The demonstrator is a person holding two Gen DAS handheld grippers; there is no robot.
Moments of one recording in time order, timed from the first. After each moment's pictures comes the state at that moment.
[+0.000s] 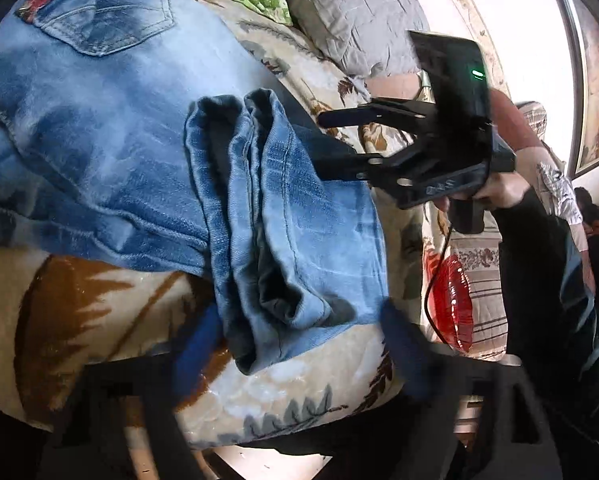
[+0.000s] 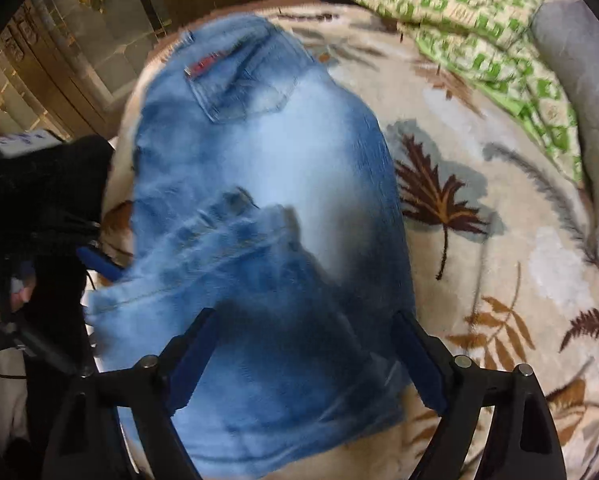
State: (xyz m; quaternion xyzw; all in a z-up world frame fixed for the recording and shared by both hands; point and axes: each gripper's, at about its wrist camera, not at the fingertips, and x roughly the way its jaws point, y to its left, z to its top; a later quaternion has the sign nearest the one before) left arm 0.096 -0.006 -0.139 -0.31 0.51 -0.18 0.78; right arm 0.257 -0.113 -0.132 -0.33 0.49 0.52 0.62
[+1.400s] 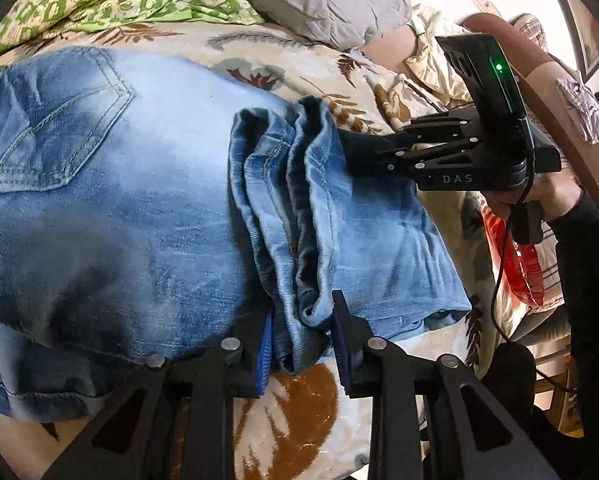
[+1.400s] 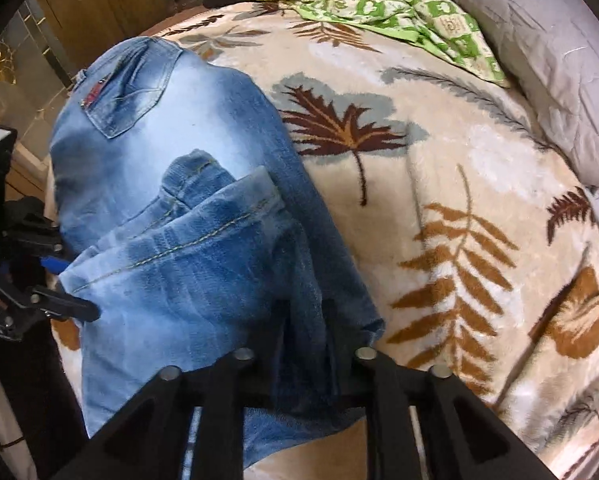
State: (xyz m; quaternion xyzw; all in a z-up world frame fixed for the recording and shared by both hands) left arm 0.142 0.000 -0.136 -0.14 0.53 -0.19 0.82; right arm 0.267 -0.160 -0.141 -0.25 0.52 0.39 0.72
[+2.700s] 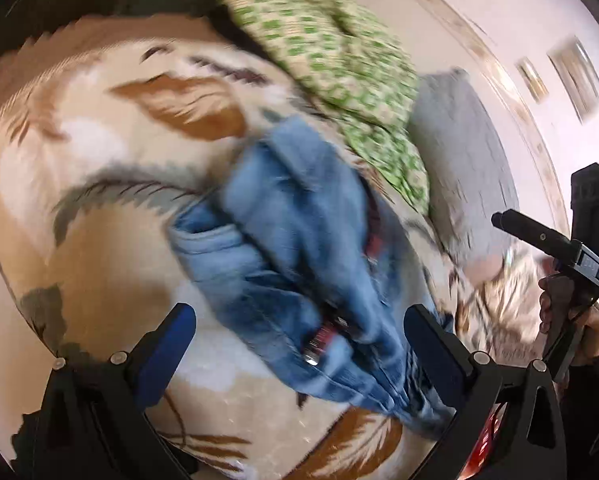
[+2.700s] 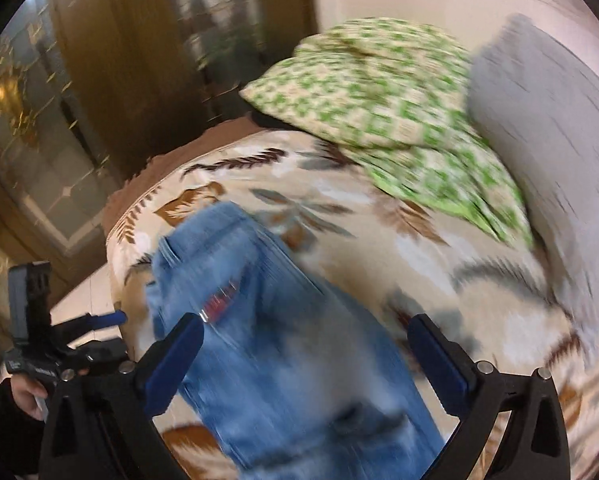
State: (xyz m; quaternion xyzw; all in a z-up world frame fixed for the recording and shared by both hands) left arm 0.035 0.215 -0.114 -0.41 0.36 0.08 0.83; right arm 0.247 0.037 0.005 -0.21 0.42 0.44 0.76
